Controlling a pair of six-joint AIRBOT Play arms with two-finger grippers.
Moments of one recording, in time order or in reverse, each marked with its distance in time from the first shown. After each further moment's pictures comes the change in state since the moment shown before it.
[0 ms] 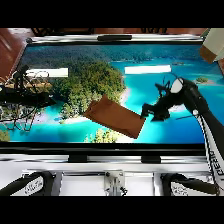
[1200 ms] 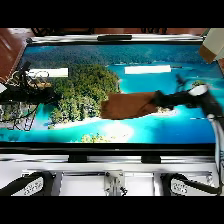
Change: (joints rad) left arm -0.058 0.000 -0.005 -0.085 0.101 -0.047; right arm -0.270 0.028 -0.031 0.309 -0.372 -0.278
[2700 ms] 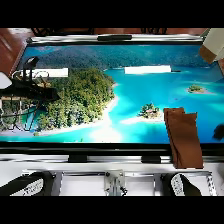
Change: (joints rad) left arm -0.144 -0.047 0.175 0.362 -0.100 -0.033; right arm -0.501 0.528 -0.084 -0.715 0.406 0.168
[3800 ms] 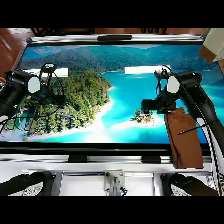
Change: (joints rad) left arm -0.255 -0.058 0.015 0.457 -0.106 -0.296; right arm 0.985 -0.420 0.301 0.051 0.015 0.256
